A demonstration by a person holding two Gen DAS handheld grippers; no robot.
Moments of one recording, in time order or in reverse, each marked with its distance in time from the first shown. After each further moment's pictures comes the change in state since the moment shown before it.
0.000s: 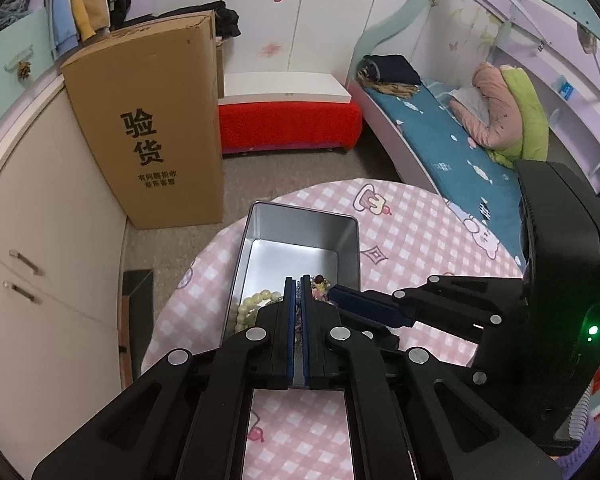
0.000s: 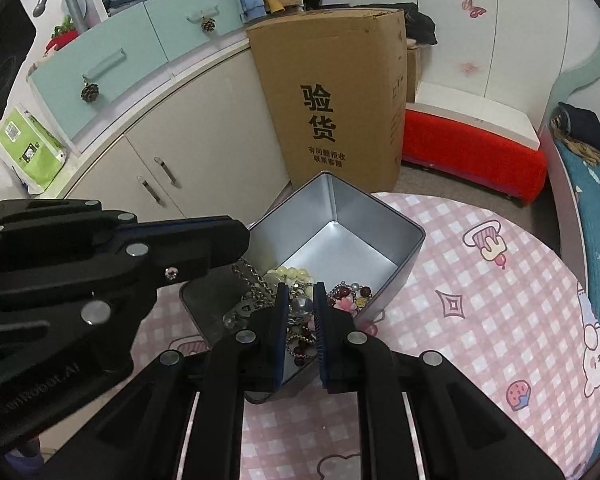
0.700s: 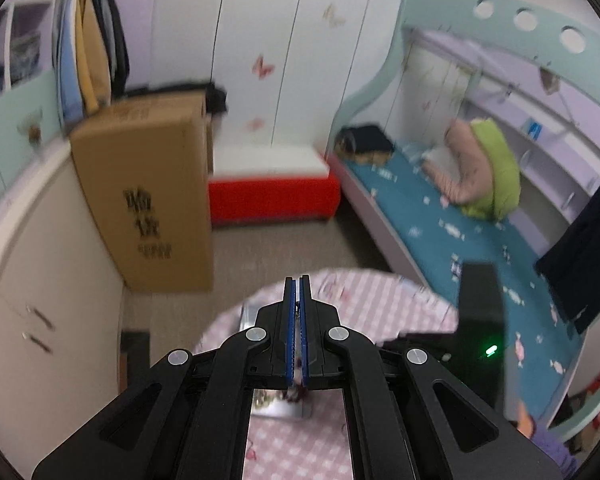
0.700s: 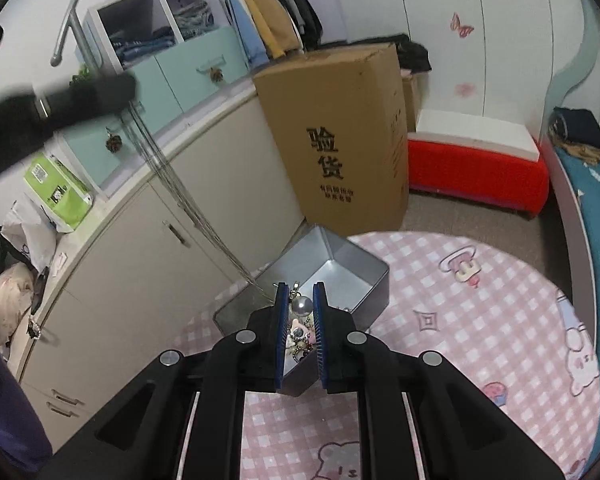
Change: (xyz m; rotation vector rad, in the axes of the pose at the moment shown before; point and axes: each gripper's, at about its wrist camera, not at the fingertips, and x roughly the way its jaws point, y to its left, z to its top) left arm -0.097 -0.009 0.048 0.021 -0.211 -0.052; right arm -0.054 -0.022 0.006 0.058 -0.129 0.082
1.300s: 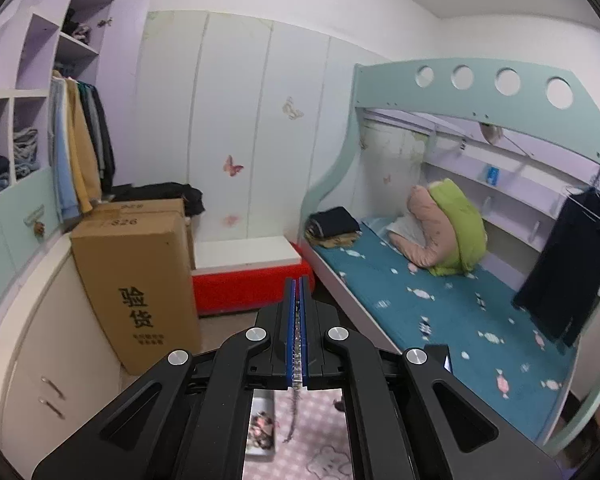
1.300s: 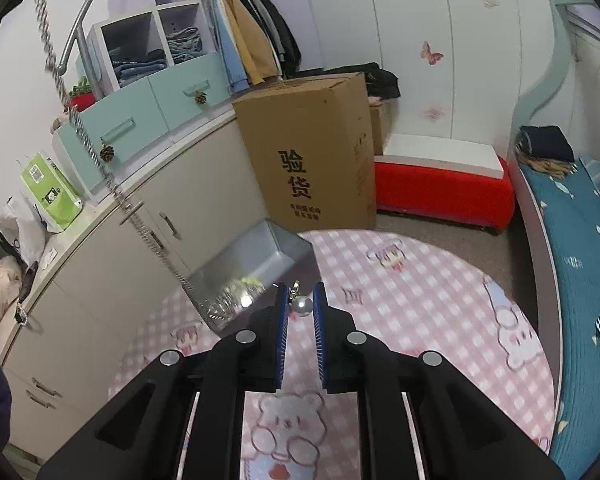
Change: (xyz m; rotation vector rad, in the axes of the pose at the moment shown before) left arm -0.154 -0.061 0.043 0.099 -0.347 -0.057; right arm -0.079 -0.037 -0.032 -0.026 -0.114 -0.074
